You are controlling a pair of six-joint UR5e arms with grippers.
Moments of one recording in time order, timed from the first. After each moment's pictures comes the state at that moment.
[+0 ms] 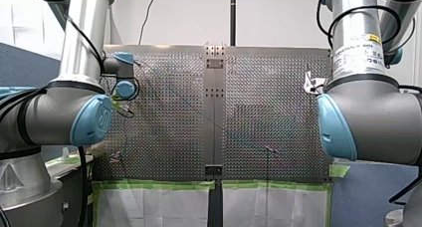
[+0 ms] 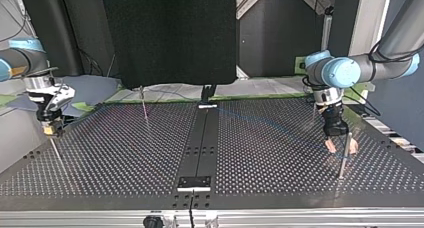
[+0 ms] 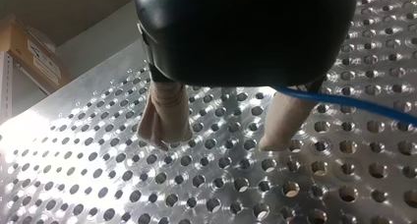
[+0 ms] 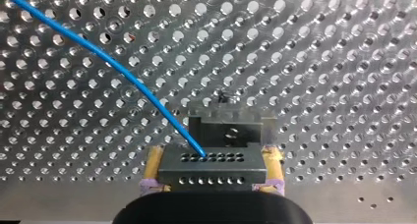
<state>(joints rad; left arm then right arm) 0.11 -1.83 -1.86 -2.38 -1.76 -2.61 1.51 -1.07 1.44 -0.33 1.19 1.60</state>
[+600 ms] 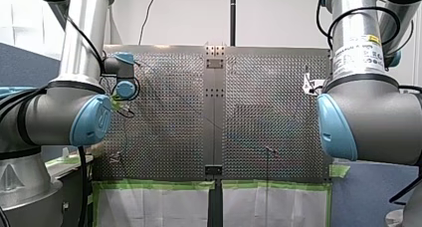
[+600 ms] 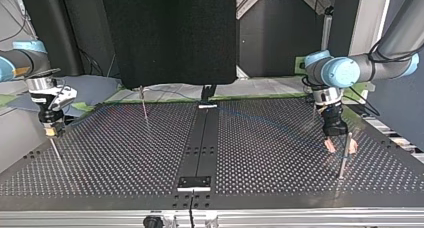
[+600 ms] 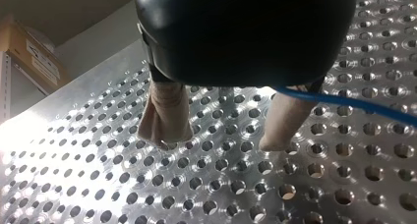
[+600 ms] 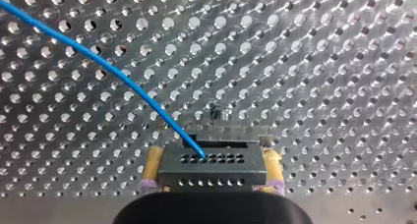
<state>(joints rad) 0.11 -1.83 -1.86 -2.38 -1.76 -2.61 1.52 -1.05 1.44 -0.39 1.17 1.61</state>
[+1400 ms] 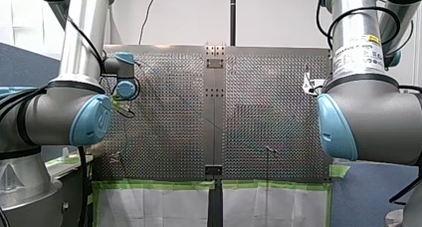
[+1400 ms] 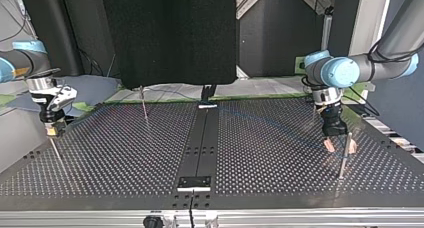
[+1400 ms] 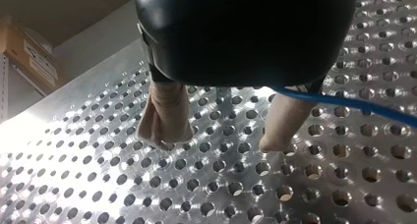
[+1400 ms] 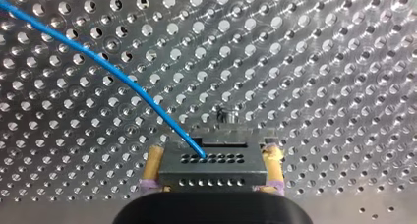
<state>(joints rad) 0.11 -1.83 -1.86 -2.38 -1.76 -2.61 1.52 -1.05 1.44 -0.37 1.16 1.63</state>
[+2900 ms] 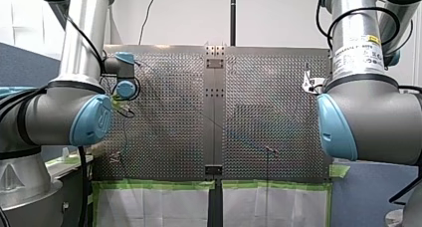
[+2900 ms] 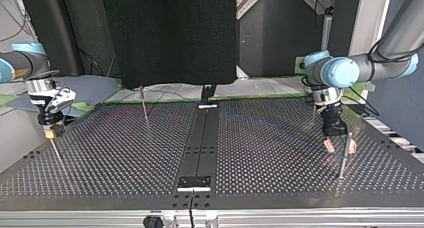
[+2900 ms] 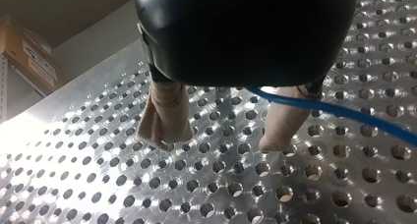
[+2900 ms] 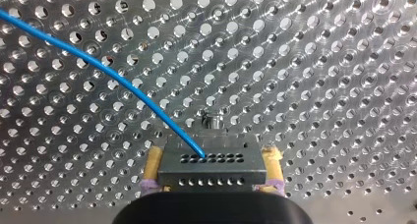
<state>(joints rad) 0.11 -1.83 -1.86 -2.38 -1.76 -2.60 1.52 -1.05 1.43 -0.39 1.16 1.65</state>
